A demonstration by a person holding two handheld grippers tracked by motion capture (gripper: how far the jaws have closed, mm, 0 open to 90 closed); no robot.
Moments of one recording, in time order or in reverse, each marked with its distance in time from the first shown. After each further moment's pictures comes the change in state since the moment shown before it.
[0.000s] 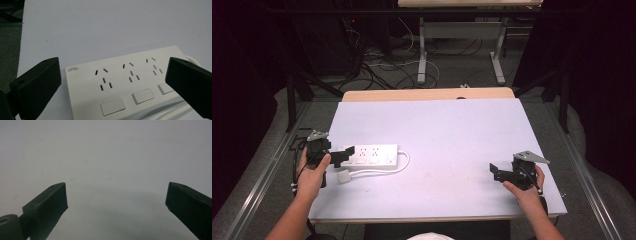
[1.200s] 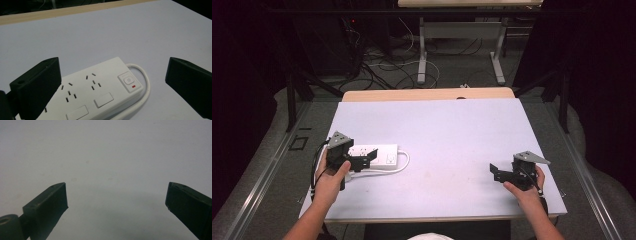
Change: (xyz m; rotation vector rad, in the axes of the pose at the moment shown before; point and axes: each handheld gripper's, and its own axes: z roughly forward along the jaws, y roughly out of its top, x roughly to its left) left arm -0.081 0.007 -0.008 -0.087 -0.140 0.153; right arm 0.001 0.000 -0.003 -0.001 0.007 -0.003
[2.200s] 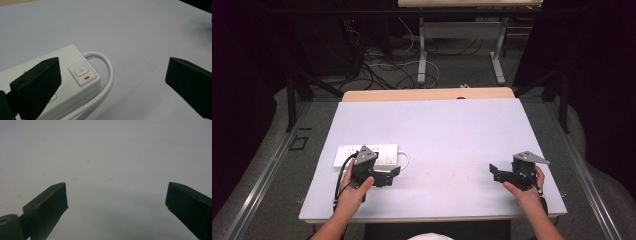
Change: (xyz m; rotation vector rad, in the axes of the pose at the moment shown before) left arm -0.051 -0.030 0.032 0.047 -0.125 0.091; right arm 0.000 0.000 0.000 0.001 0.002 -0.002
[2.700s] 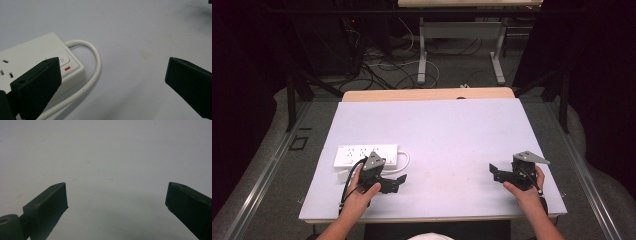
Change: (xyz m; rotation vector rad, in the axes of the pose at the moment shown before) left arm -0.012 -0.013 0.016 0.048 -0.037 0.028; right arm 0.000 0.000 0.000 -0.004 0.002 -0.005
